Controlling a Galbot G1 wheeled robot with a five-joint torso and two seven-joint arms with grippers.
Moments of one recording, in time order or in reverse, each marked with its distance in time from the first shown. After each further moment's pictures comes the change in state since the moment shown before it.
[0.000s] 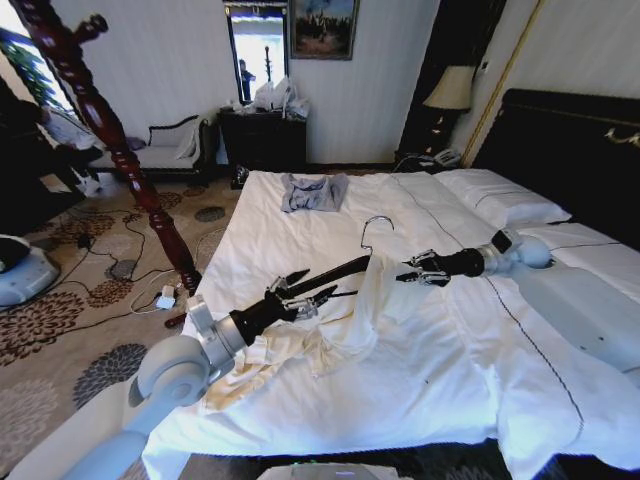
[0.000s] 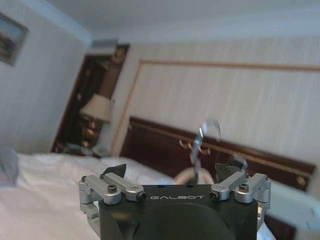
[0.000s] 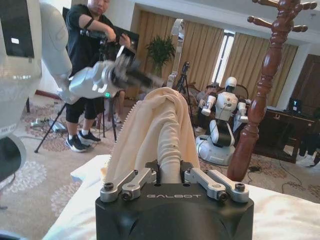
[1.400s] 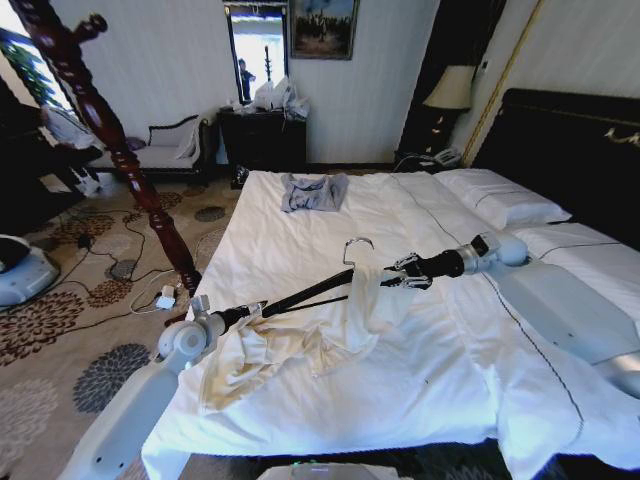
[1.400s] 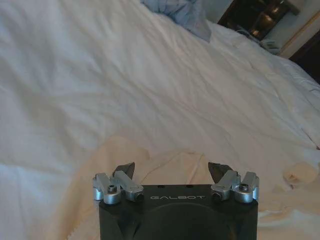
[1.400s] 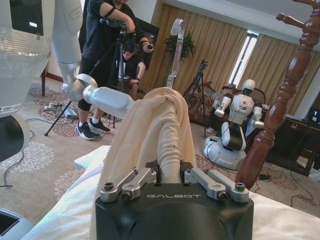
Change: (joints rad) left arm -0.046 -0.195 -0.047 0.612 -0.078 0.420 -0.253; right arm 0.011 0.076 0.000 0.019 -0.091 0.056 0.002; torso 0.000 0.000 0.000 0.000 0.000
